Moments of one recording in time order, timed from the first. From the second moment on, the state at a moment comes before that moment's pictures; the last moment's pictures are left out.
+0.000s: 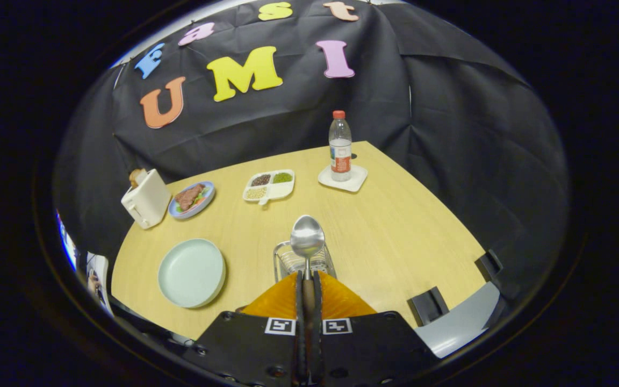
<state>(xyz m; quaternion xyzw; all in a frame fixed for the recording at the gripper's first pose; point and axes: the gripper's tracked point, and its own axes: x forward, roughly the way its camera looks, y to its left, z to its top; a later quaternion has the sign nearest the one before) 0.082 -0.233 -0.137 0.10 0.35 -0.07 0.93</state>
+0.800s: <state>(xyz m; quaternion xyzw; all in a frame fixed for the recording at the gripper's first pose) 0.084 -0.237 -0.135 0.11 0.34 -0.08 0.93</state>
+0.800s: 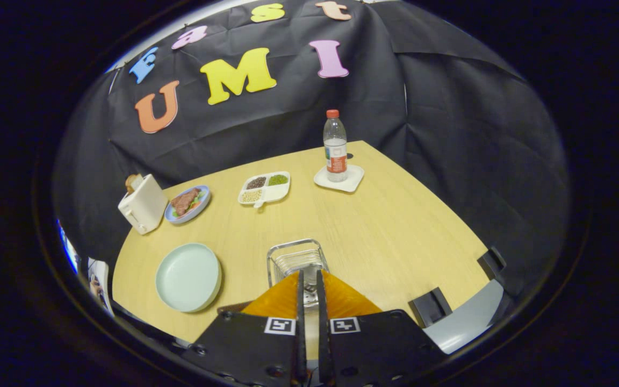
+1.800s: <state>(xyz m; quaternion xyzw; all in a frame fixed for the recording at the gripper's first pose) 0.047 -0.153 -0.007 0.05 0.16 -0.08 0.98</state>
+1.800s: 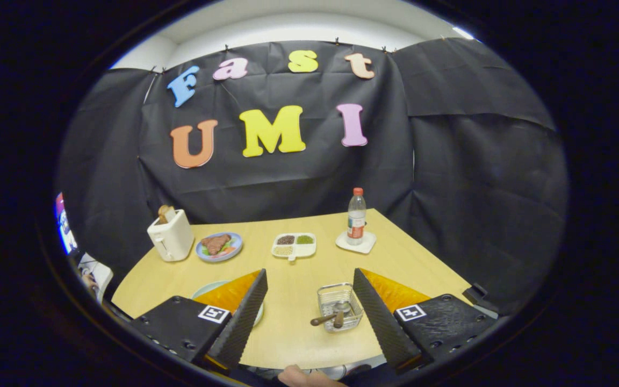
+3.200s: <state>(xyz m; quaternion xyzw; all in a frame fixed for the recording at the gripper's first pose) -0.016 -0.054 0.049 -0.01 0.02 -0.03 1.00</state>
